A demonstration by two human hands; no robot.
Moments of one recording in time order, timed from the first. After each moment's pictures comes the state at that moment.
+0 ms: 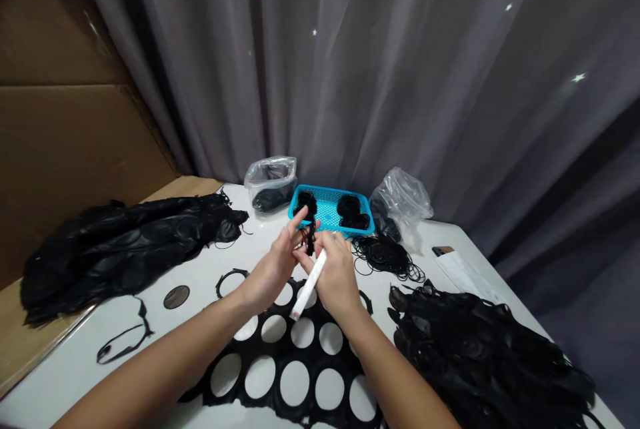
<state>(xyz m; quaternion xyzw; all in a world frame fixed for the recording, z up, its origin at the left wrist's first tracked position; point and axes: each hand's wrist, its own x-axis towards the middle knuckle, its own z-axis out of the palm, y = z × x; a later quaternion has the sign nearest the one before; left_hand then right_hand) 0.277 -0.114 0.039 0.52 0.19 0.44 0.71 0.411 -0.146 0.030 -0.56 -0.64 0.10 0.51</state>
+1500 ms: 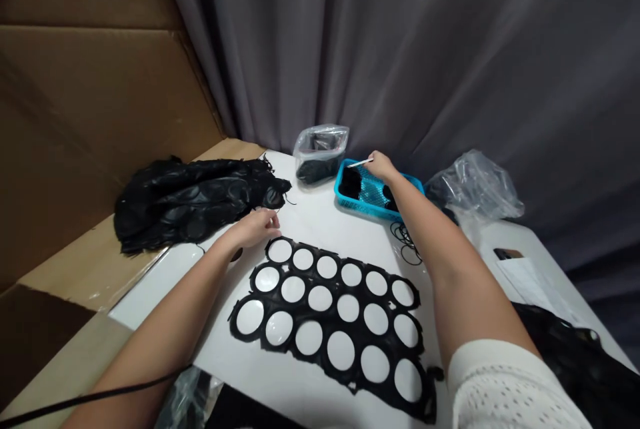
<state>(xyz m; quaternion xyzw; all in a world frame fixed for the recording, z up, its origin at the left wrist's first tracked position) 0.115 -0.033 -0.035 0.70 0.57 0.21 0.37 0.476 0.117 -0.005 -0.72 -0.60 0.21 0.30</state>
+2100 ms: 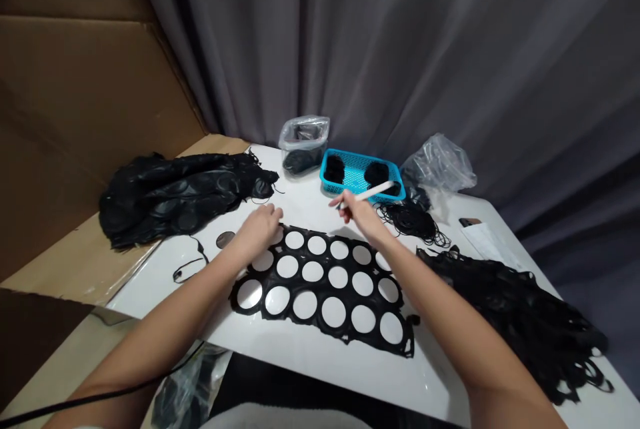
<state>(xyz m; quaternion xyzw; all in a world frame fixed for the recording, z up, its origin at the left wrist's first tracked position) 0.158 -0.098 -0.018 0.85 0.52 0.05 0.10 0.422 -0.104 -0.004 -0.52 -0.58 0.44 0.44</state>
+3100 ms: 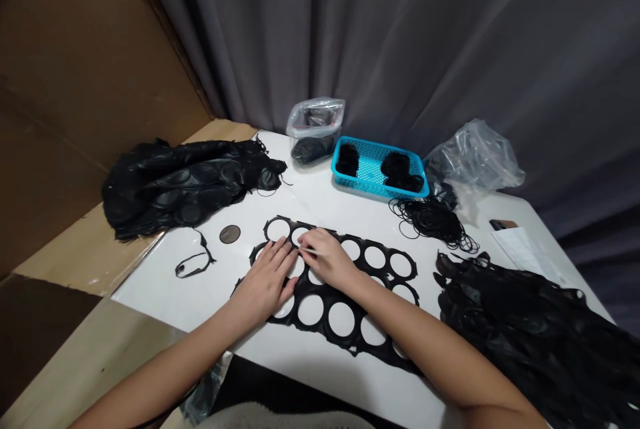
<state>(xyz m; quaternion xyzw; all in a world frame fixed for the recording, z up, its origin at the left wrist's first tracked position) 0.153 -0.188 -0.080 0.88 0.43 0.16 0.10 0.345 -0.148 -0.070 -0.42 -0.82 0.26 0.29</state>
